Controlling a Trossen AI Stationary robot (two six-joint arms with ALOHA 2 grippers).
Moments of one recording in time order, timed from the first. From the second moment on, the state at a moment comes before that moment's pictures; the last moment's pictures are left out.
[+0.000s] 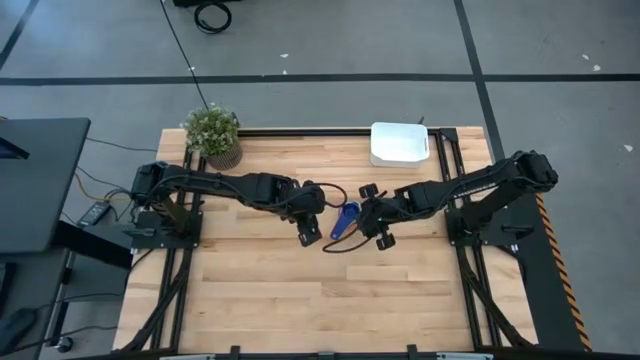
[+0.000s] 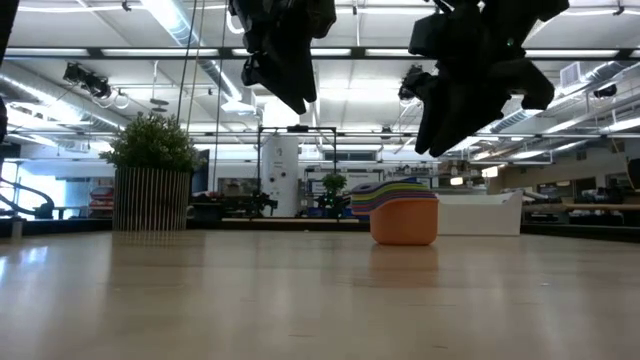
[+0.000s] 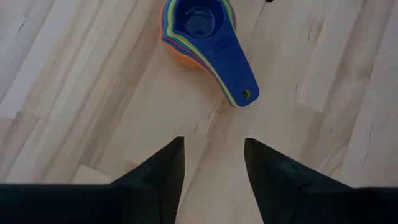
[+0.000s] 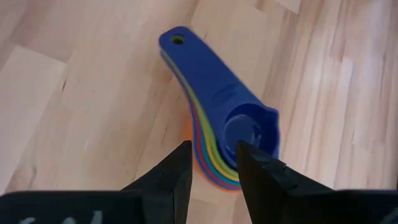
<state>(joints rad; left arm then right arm) -0.06 1.73 1.50 -0.83 -0.14 -0.44 0.13 1.42 0.93 -0.52 0.21 -0.32</state>
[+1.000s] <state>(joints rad) -0.01 1.73 1.50 -0.82 -0.14 -0.54 0.19 1.42 1.08 -0.63 0.22 -0.24</state>
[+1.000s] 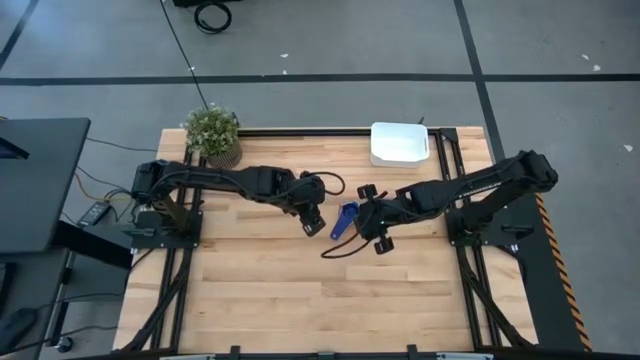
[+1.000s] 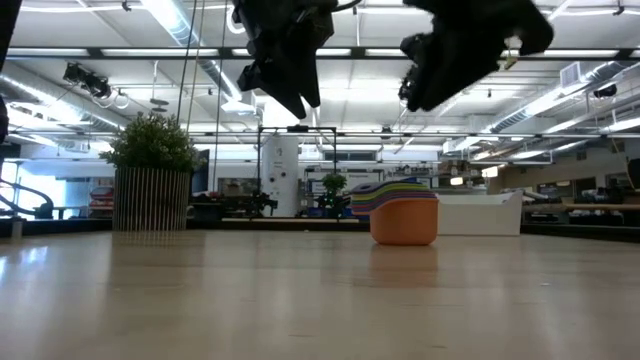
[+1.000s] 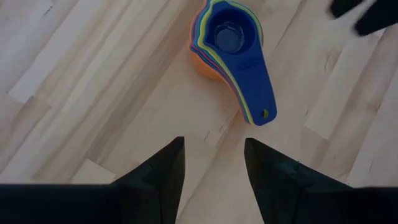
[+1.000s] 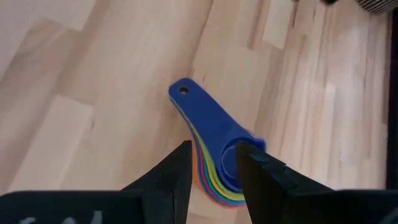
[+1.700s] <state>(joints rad) 0.04 1.73 1.50 -0.72 -0.07 -0.56 0.28 1.42 1.78 -1.48 0.23 0.03</state>
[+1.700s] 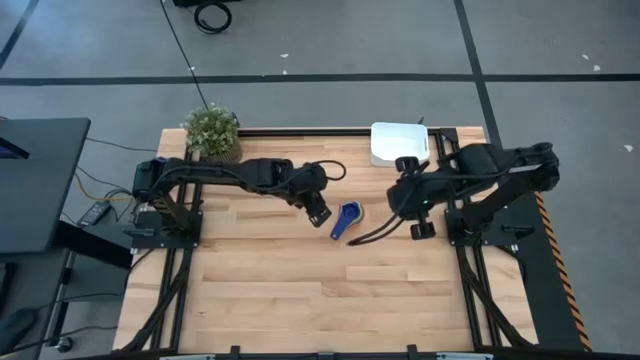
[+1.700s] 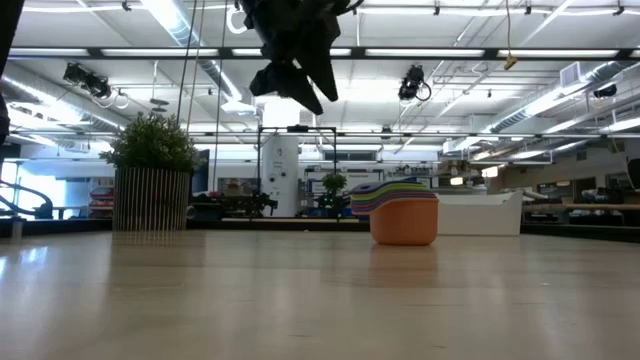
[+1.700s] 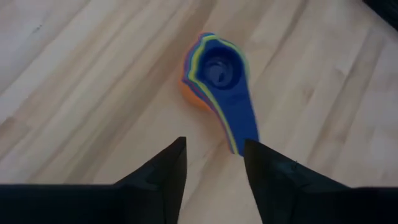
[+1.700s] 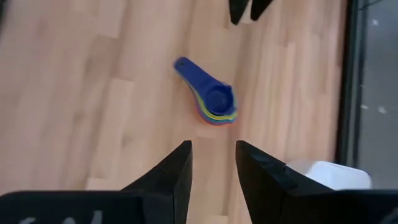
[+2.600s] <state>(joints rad) 0.00 1.85 1.50 -0.71 0.06 -0.59 0.28 1.42 1.80 -1.49 0.12 0.02</state>
